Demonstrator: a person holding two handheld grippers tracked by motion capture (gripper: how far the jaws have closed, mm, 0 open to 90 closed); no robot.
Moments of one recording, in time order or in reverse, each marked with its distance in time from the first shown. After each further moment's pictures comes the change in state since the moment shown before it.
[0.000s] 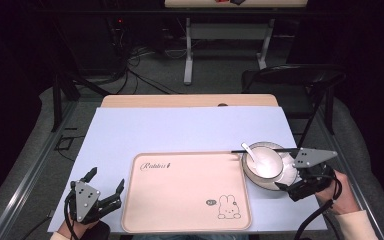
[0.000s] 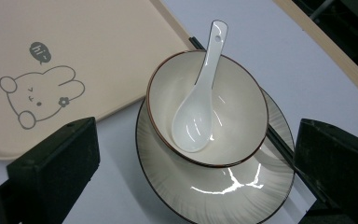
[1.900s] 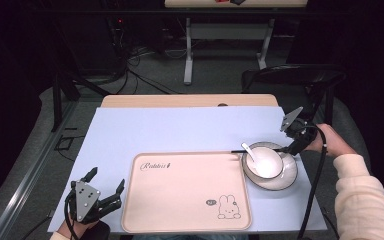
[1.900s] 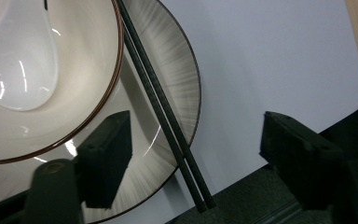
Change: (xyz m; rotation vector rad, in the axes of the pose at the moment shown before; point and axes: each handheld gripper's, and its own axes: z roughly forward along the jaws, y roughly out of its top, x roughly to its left) left arm 0.000 0.000 0.001 0.003 -0.009 0.000; right arm -0.126 0.015 0.085 0.373 0.088 -0.181
